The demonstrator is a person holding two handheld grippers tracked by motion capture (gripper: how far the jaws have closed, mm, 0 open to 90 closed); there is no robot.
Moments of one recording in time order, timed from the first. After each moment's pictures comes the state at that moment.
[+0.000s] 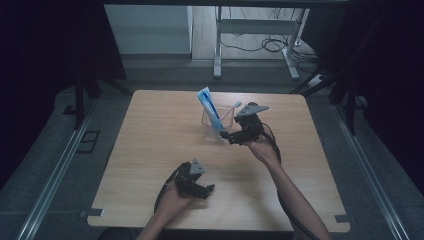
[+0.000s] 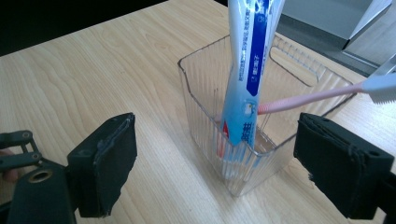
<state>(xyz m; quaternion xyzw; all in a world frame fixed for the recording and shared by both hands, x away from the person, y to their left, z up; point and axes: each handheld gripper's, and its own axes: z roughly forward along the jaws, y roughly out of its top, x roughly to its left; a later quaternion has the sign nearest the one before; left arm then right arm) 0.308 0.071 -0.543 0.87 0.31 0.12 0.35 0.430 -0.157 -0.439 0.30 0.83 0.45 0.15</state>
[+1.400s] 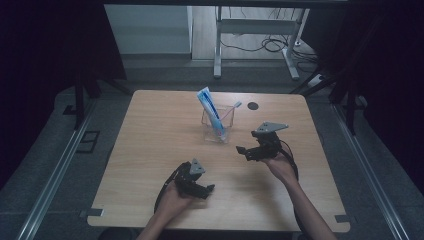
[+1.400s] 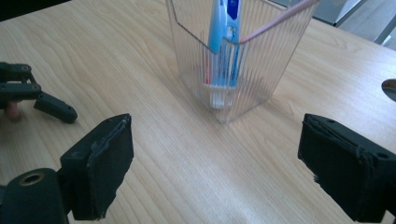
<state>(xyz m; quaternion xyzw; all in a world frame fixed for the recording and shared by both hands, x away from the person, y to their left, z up) 0.308 0.071 -0.543 0.87 0.32 0.12 0.35 0.390 -0.210 -0.466 0.32 0.83 0.44 0.16</state>
